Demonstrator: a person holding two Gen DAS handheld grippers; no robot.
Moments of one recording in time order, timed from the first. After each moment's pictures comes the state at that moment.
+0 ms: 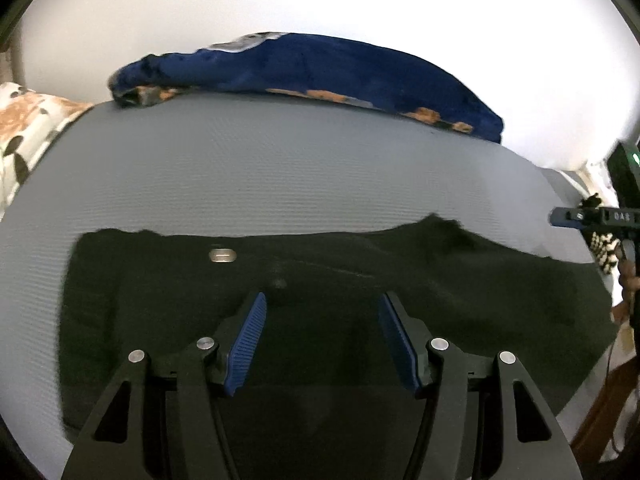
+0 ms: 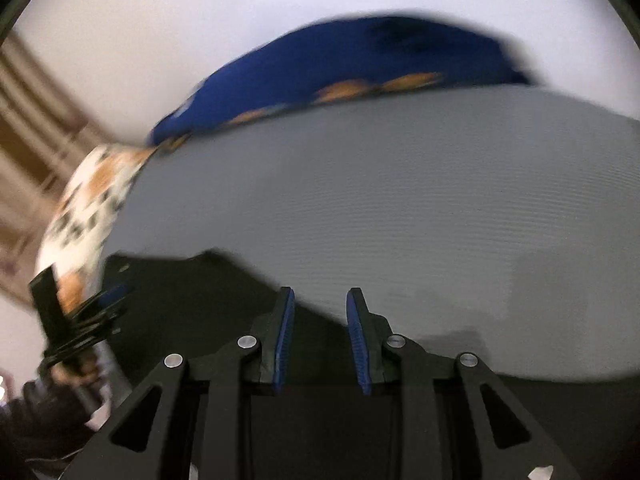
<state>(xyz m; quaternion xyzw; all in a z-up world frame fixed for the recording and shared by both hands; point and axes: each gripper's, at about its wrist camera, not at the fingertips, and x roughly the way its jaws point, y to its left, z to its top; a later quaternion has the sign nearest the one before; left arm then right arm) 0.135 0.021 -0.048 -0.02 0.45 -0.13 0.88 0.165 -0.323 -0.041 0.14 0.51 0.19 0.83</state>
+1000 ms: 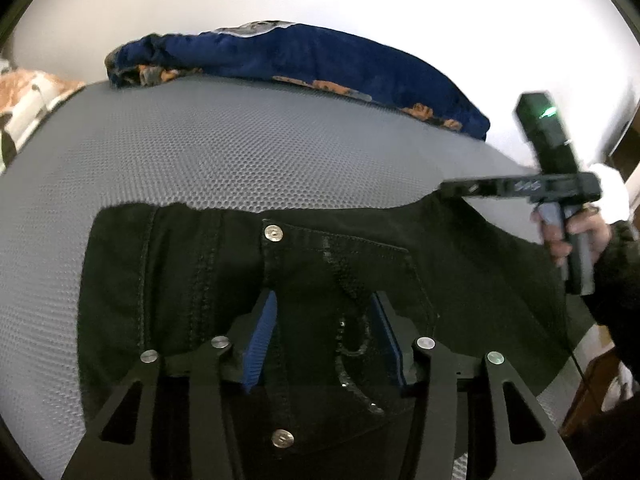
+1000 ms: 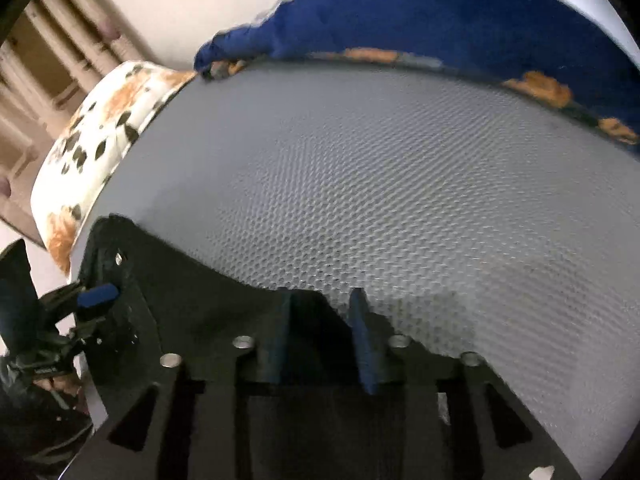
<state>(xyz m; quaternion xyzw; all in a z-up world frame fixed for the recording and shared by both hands) 0.129 0.055 -0.050 -0.04 0.46 -0.18 0.87 0.236 -0.177 -0.075 0.03 0.52 0.25 0.81</state>
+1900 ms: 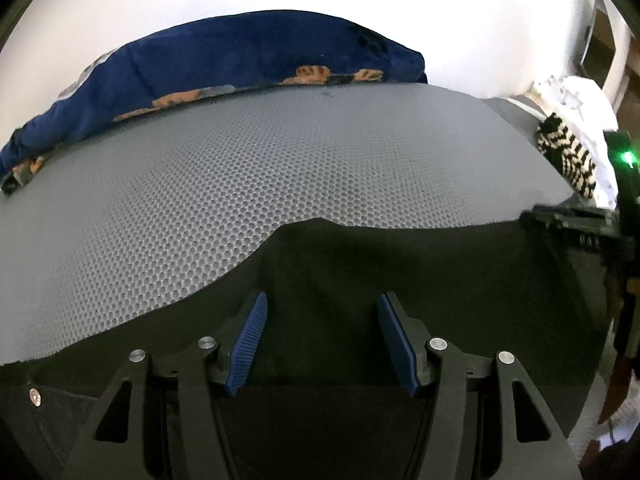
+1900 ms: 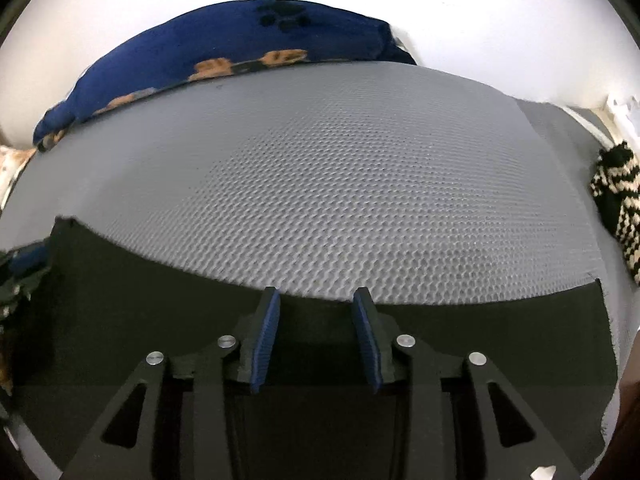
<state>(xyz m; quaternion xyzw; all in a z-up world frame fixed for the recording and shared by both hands) 0.180 -0.113 -0.087 0.09 0.45 -0.26 0.85 0.123 -0.346 -0.086 0.05 0.48 -0.08 0.87</state>
